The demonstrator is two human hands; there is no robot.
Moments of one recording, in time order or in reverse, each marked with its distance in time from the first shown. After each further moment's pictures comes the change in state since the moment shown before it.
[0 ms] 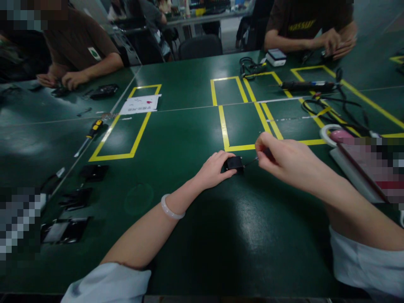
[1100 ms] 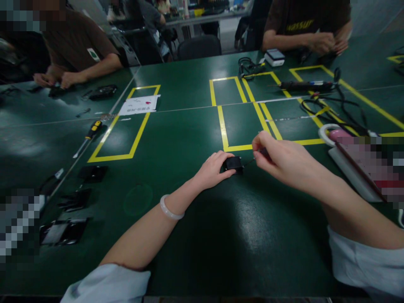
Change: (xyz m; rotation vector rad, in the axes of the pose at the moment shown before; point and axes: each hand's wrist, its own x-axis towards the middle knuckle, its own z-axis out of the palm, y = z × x) left_hand 0.000 0.001 -0.002 0.009 -0.016 -0.015; right_hand 0.000 -0.001 0.001 0.046 0.008 -0.027
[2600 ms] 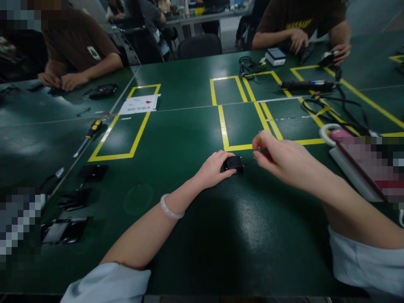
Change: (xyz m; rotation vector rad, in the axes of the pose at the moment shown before) left_hand 0.000 -0.001 0.000 -0.008 -0.006 -0.002; right_hand 0.000 0.002 0.001 0.034 -0.017 0.013
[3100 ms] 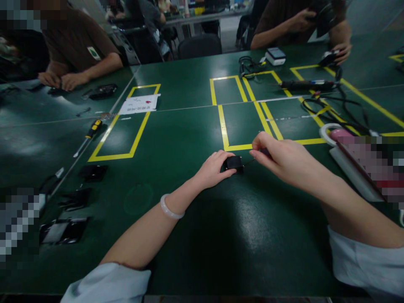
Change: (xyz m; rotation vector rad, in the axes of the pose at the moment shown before) left_hand 0.000 -0.002 0.002 0.011 0.019 0.013; right_hand 0.001 0.002 0.003 -0.013 0.004 0.007
